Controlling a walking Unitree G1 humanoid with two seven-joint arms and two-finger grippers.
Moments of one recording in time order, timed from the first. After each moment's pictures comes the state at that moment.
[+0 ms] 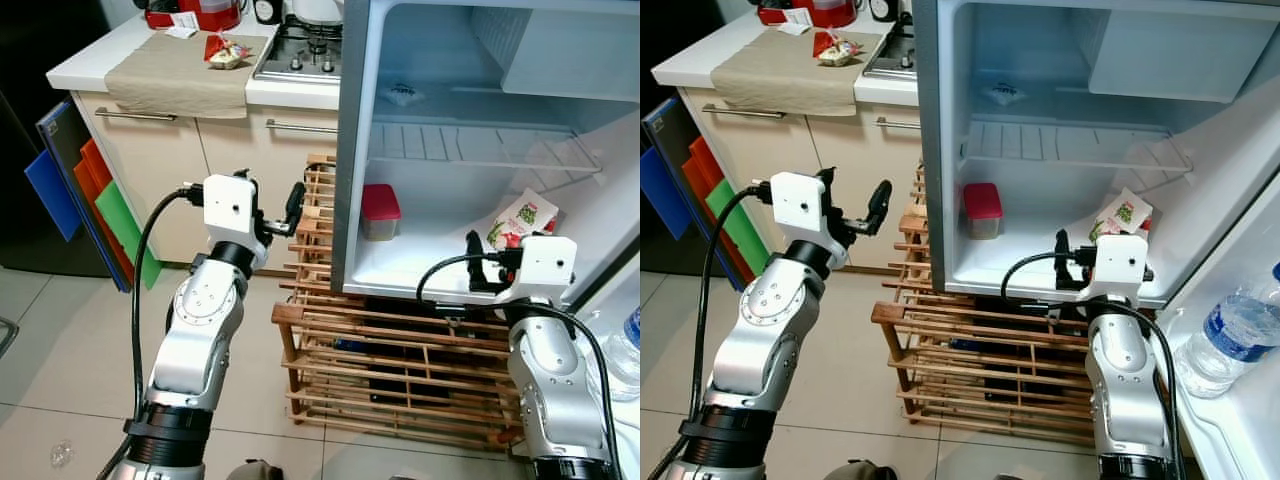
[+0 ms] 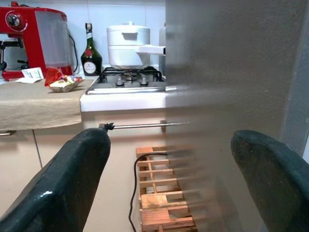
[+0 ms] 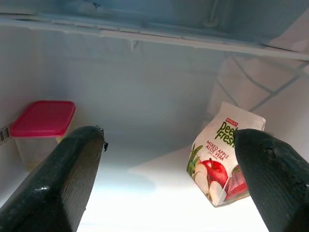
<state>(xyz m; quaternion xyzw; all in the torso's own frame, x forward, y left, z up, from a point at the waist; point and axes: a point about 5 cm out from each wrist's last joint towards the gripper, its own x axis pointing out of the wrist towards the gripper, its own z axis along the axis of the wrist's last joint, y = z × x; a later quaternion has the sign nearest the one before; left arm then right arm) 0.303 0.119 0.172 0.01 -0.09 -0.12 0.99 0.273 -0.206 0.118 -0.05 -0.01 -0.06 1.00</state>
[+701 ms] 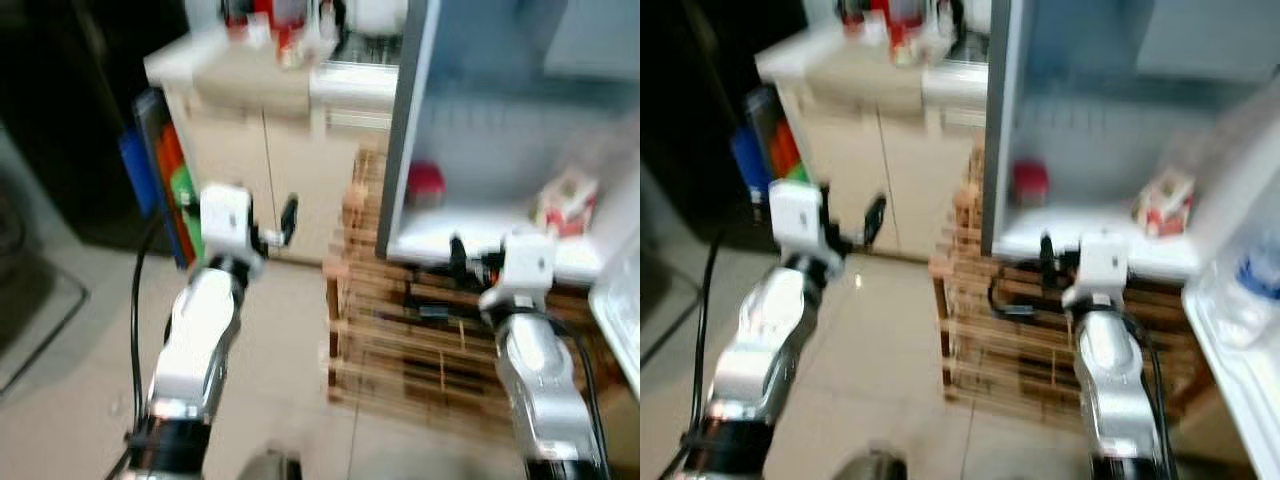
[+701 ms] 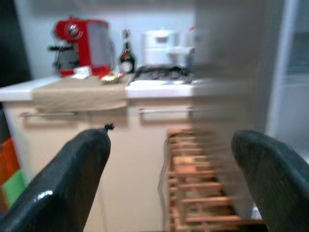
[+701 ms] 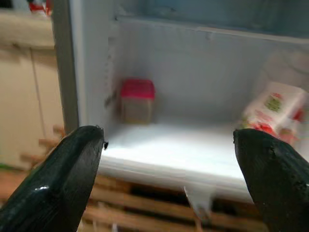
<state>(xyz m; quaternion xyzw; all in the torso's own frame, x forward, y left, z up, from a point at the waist) 0.303 0.116 0.167 0.00 -0.09 -0.13 0.99 0.274 -0.197 0.114 -0.05 0.00 -0.04 1.00</state>
